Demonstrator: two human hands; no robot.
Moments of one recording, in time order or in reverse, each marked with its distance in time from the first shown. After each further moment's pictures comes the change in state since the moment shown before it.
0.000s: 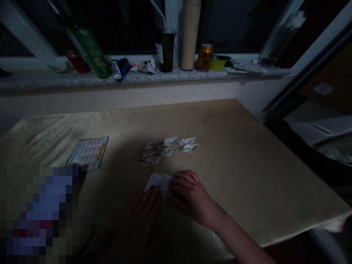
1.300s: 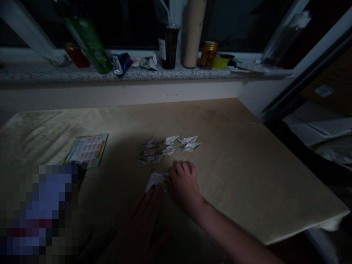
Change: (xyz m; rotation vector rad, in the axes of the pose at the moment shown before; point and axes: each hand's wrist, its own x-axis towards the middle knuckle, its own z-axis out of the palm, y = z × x) left_hand 0.002 0.009 -0.004 0.077 0.059 -0.007; right_hand 0.032 0.002 0.042 -0.557 0.060 0.277
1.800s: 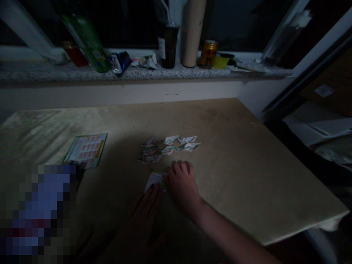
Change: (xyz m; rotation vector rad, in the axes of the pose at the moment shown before) left_hand 0.000 0.002 -0.007 -0.017 0.006 -0.015; right_hand 0.002 -0.002 0.003 -0.027 -0.008 -0.010
